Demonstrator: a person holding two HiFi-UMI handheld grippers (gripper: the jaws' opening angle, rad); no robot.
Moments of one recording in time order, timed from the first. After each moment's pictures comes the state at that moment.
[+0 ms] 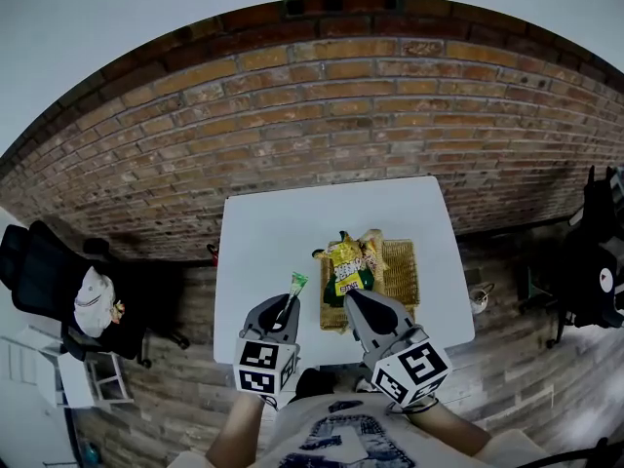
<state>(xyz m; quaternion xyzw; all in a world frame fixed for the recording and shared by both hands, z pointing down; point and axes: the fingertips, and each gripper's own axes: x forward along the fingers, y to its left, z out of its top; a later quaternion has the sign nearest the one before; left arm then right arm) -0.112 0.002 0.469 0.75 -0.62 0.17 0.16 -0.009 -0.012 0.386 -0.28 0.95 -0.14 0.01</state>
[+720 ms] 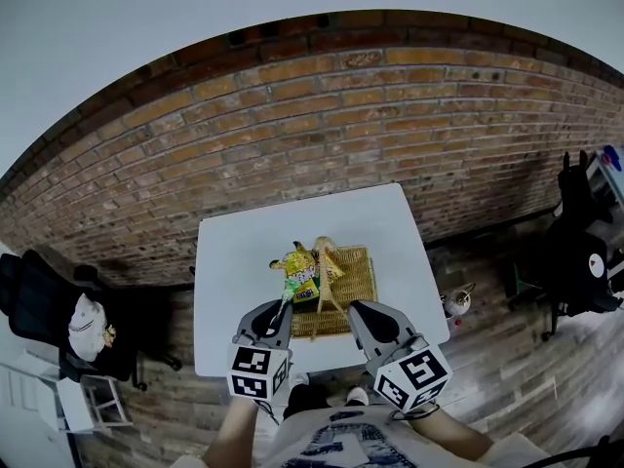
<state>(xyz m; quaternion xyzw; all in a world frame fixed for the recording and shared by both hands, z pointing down) -0.033 -0.011 0.453 0.77 -0.59 0.18 0.13 0.093 -0.013 0.391 -0.33 0.93 -0.14 0.02</state>
